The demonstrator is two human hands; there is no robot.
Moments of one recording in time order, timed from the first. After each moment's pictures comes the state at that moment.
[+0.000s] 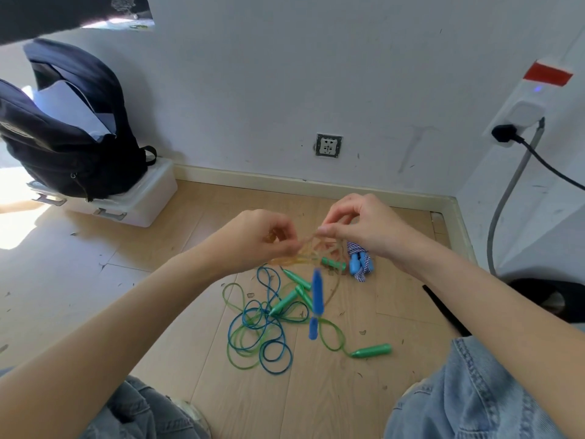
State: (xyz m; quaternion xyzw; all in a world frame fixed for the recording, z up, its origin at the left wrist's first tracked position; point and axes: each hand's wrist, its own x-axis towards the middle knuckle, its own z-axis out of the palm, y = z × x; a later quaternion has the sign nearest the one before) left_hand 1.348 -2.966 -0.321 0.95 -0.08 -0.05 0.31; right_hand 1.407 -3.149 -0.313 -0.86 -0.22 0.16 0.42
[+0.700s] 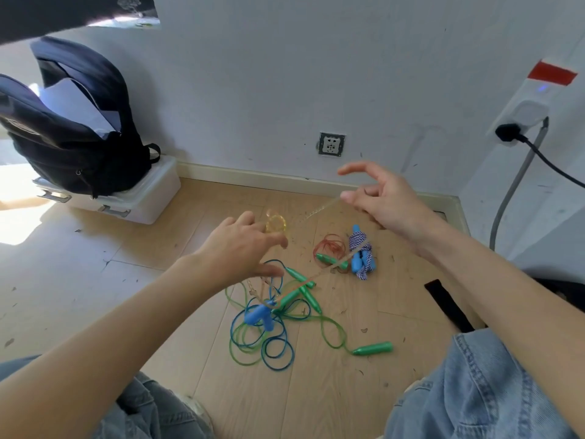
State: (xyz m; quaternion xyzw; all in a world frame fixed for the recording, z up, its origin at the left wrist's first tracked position) left_hand 1.346 -2.949 -0.351 0.99 -0.12 -0.07 -0.06; right_hand 1.428 -3.162 -0.311 -0.80 -0.21 0.14 0.54
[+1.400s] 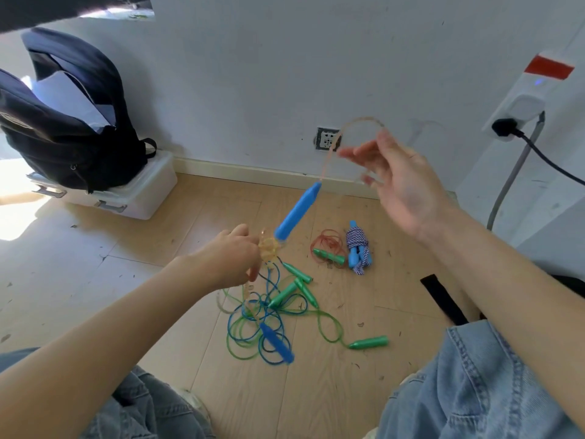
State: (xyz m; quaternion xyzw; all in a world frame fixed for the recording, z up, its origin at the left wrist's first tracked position) left_hand 1.341 -2.948 -0.363 0.97 -0.16 -0.17 -0.08; right_hand 1.427 -3.158 -0.295 -0.63 -0.14 0.13 0.75
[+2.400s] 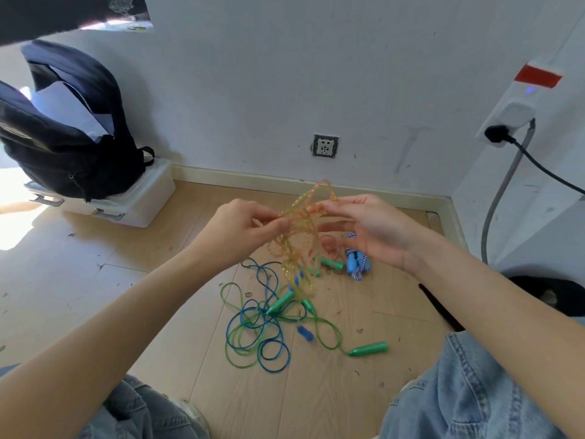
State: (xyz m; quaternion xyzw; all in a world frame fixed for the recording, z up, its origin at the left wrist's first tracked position) left_hand 1.340 -2.965 -0.317 0.92 0.04 0.05 0.39; right_hand 1.413 -3.151 -0.316 -0.65 -0.08 0.35 0.67
